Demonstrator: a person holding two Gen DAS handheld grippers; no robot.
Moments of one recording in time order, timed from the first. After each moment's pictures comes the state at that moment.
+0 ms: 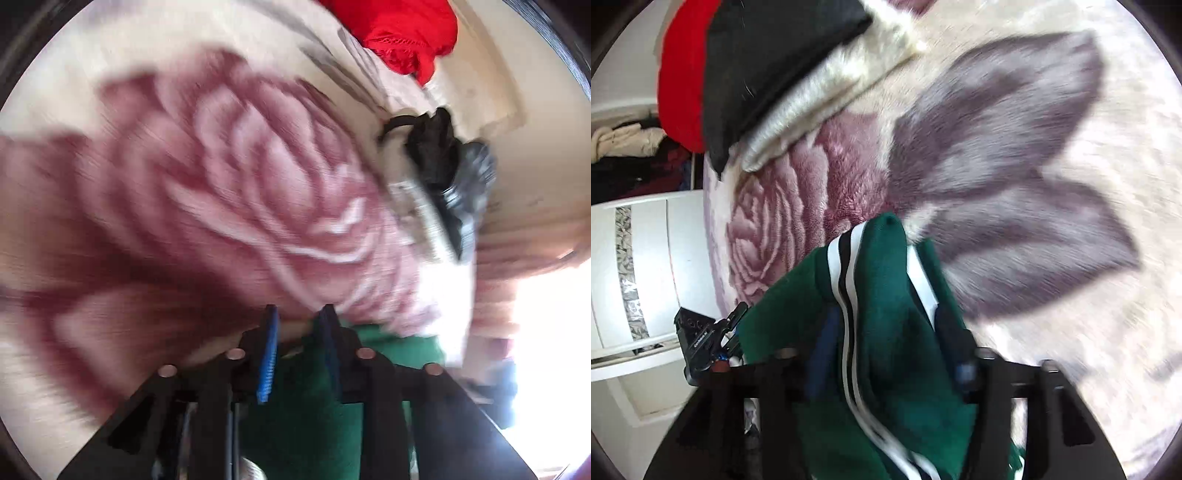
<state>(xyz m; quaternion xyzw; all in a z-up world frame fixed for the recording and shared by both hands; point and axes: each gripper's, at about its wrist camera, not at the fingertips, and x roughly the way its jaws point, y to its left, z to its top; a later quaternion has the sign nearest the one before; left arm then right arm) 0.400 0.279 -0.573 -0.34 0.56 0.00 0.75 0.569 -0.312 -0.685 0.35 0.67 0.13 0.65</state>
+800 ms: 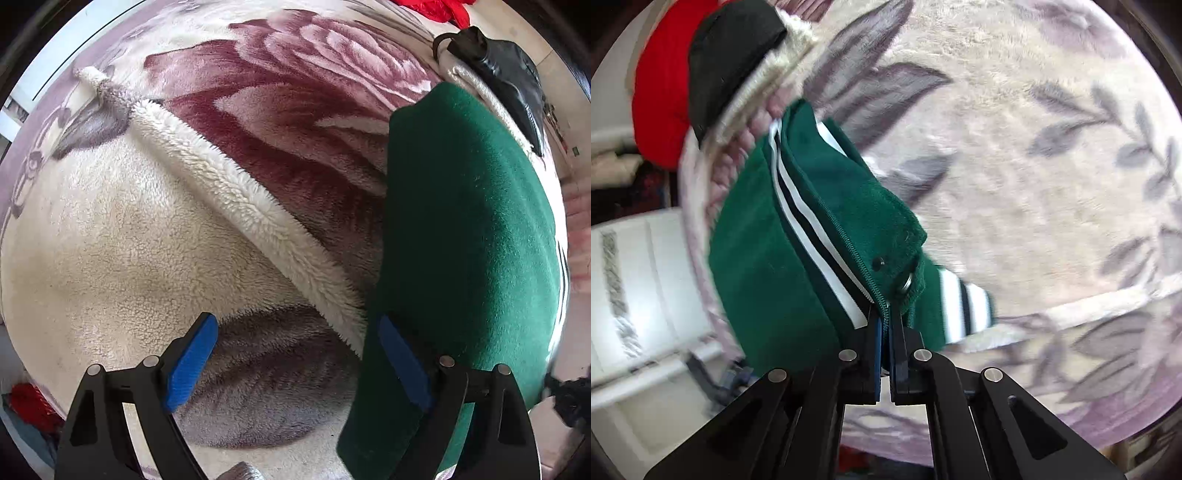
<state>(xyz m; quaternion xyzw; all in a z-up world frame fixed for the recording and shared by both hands) 0.224 0.212 -0.588 -0.20 0.63 0.13 0.74 0.394 -0.336 -0.668 0.34 0.70 0.01 0.62</state>
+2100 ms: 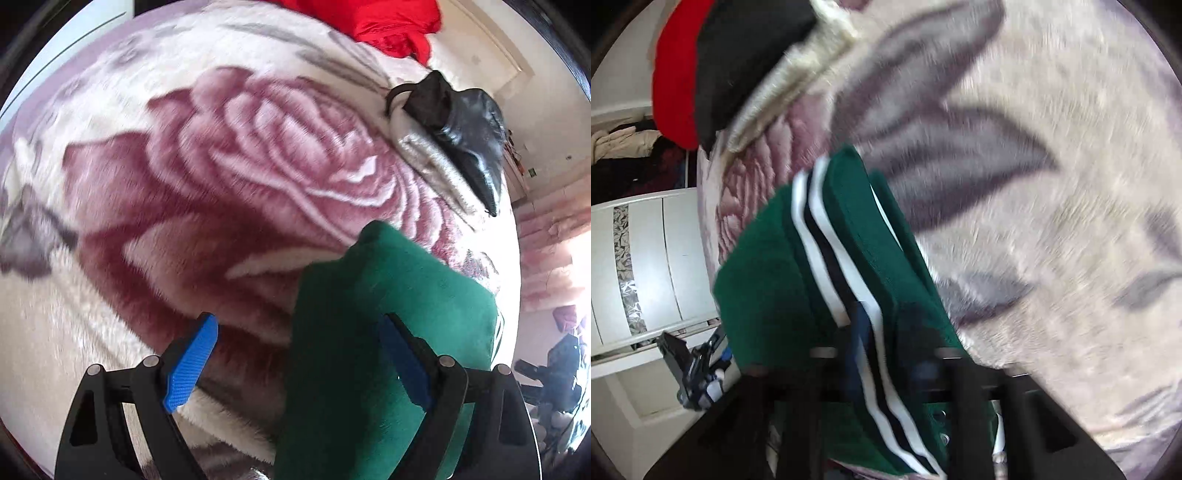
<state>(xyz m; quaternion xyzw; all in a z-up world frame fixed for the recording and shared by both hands) 0.336 0.232 -0.557 -0.25 0.57 0.04 0.78 0.522 -0.303 -0.693 0.34 0.68 0.12 0.64</state>
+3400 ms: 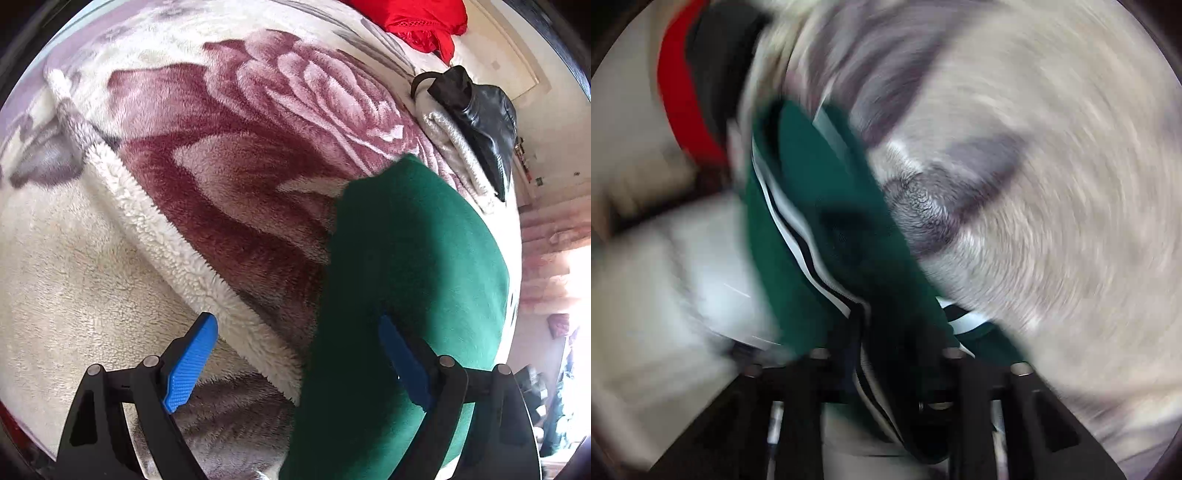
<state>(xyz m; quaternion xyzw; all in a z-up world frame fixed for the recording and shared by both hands) 0.269 0.241 -0.574 -0.30 0.59 0.06 0.75 0.487 -0.316 -0.775 0.62 0.61 0.14 0.47</state>
